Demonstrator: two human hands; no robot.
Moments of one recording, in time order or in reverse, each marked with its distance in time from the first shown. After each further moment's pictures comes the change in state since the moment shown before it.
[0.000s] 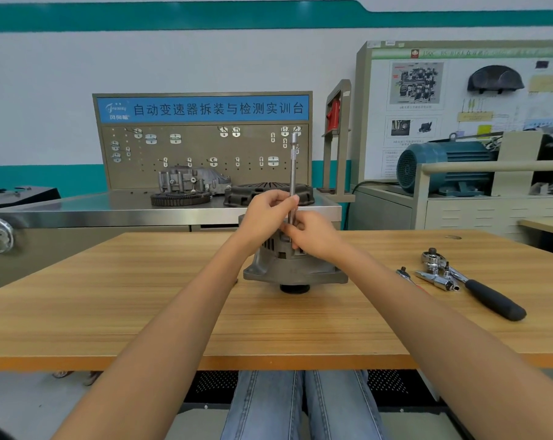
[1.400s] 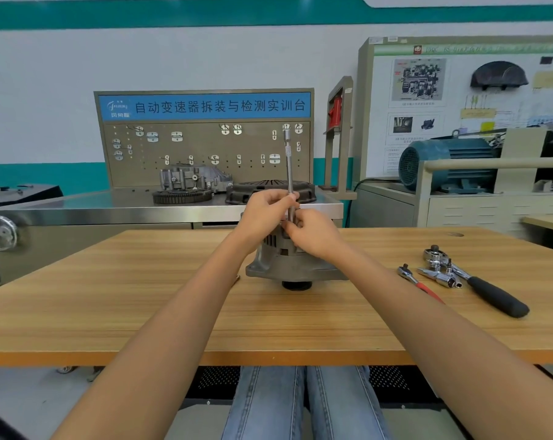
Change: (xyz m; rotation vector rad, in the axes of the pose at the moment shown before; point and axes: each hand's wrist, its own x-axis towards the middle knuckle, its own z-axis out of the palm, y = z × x) left_hand -0.002 -0.001 -0.004 -0.054 0.004 -0.033; right_hand 0.002 0.001 0.007 -0.063 0.053 -0.009
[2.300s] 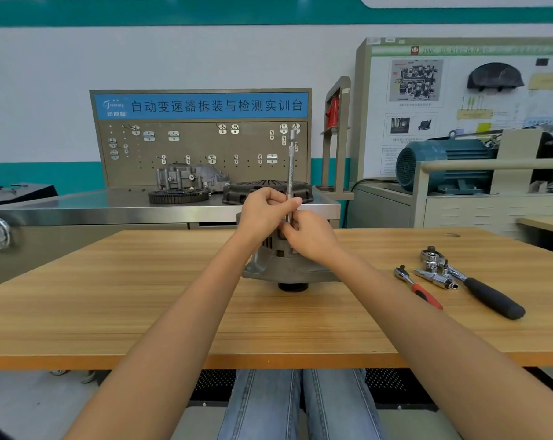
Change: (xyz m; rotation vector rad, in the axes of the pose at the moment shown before) left_hand 0.003 0.001 0.009 -0.007 0.121 -0.071; right_hand 0.001 0.003 0.004 -0.063 0.051 -0.033
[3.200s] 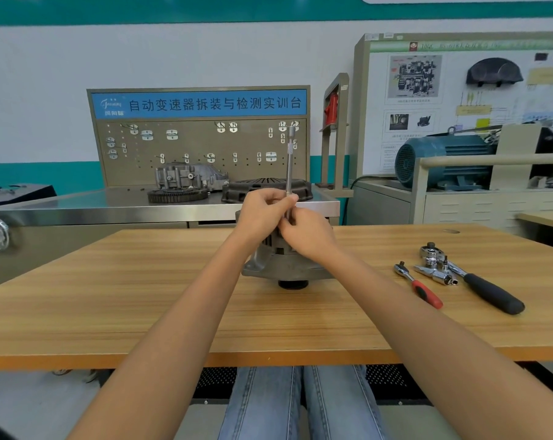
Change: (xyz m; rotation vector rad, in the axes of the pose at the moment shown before) left_hand -0.006 0.001 -0.001 0.009 -0.040 0.044; right_hand -0.002 -0.006 0.002 -0.010 0.043 0.033
